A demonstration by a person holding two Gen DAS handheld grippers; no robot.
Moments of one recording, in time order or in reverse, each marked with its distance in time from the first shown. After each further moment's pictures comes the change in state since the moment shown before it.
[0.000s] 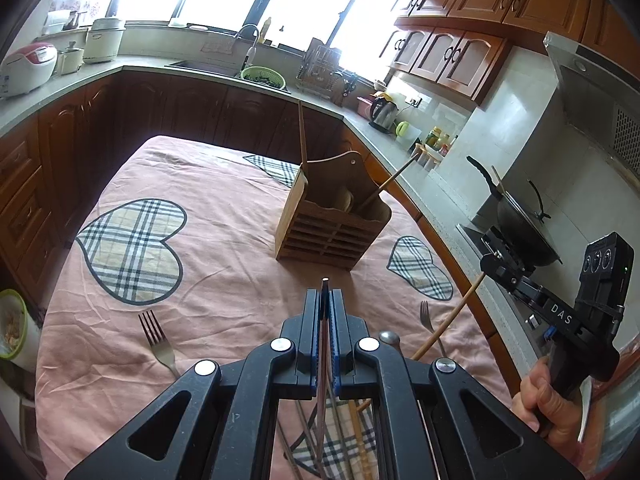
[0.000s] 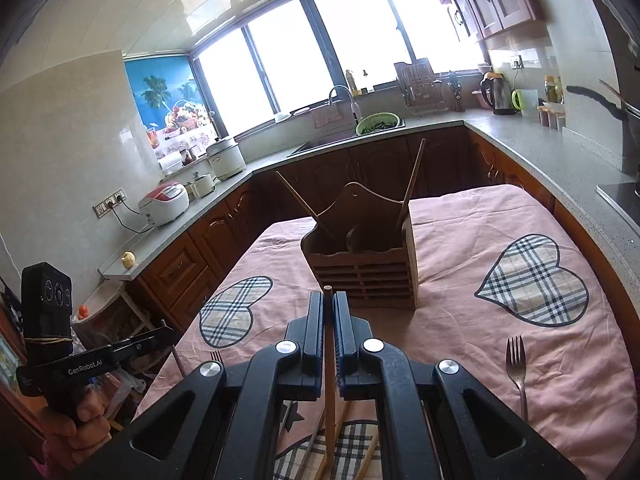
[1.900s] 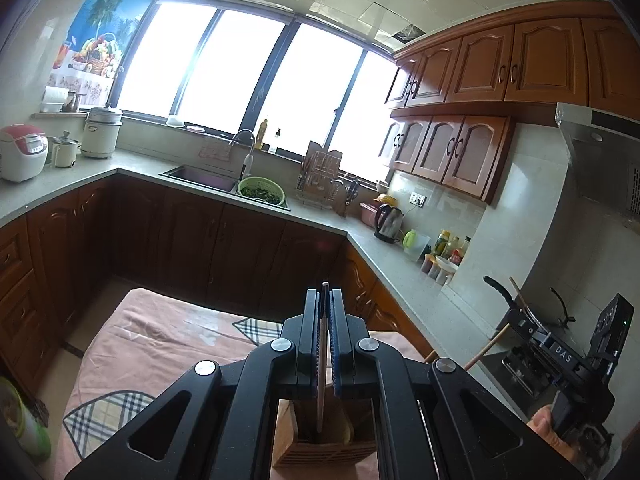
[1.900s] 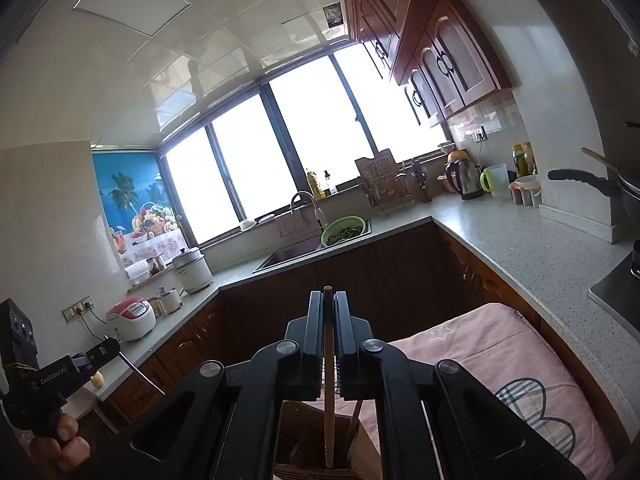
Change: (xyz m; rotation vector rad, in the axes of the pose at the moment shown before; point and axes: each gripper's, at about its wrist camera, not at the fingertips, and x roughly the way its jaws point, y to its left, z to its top) left arm 0.112 0.002 0.142 0.061 -0.349 0.027; right arm 0.051 -0.066 0.152 0.095 -0.352 -0.095
